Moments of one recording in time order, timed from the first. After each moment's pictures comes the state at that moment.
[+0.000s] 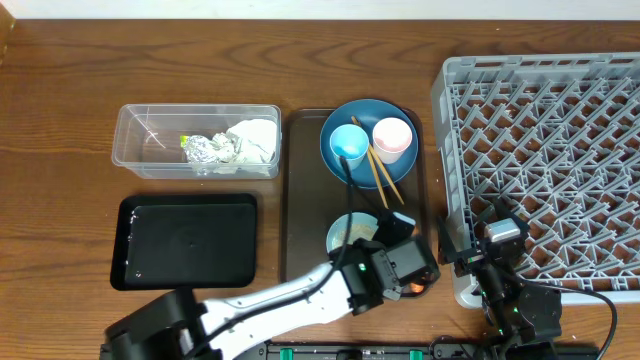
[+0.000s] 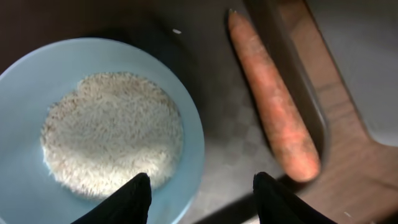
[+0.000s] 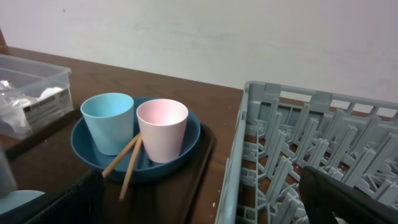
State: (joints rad) left arm -1.19 1.61 1.00 -0.56 -0.21 -0.71; right arm 0.17 0.01 0.01 -0.06 -0.13 -0.05
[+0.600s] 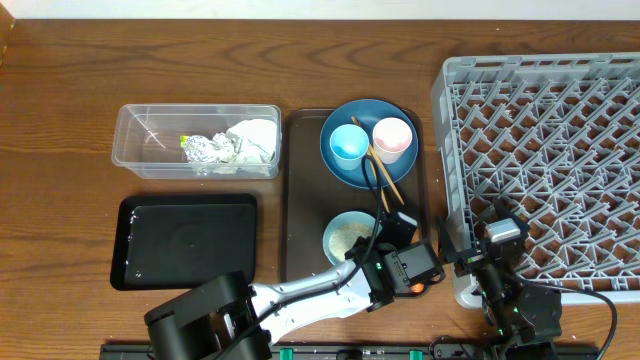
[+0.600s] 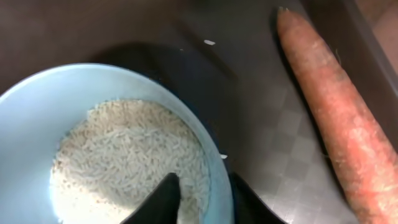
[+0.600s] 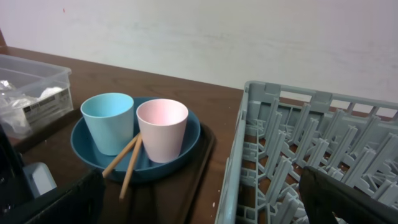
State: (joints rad) left arm -1.19 1.75 1.00 -0.50 -0.36 -0.65; right arm 0.17 0.01 0.01 -0.06 -0.13 -0.05
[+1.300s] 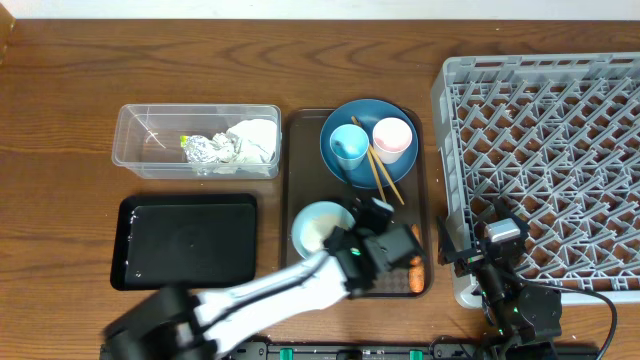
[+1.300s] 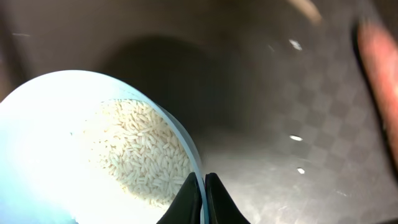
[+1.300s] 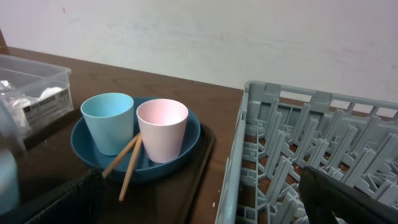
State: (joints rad) left arm -1.09 1.58 1.00 -0.70 -0.37 -0.64; right arm 0.17 0.01 0.01 -0.06 -0.13 -0.05
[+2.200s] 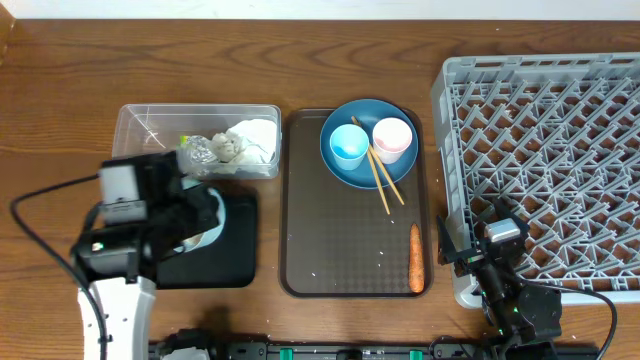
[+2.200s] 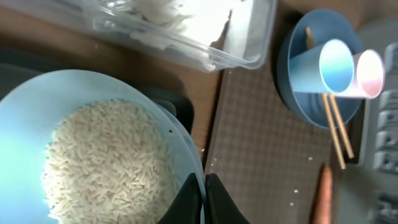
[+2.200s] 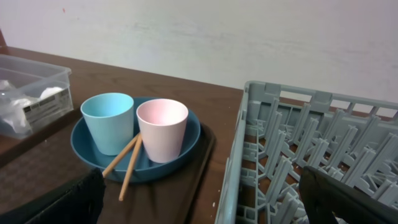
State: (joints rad) left arm 0.18 1.00 0.94 -0.99 0.40 -0.26; right arm 0.17 0.01 0.01 -0.06 -0.13 -0.05
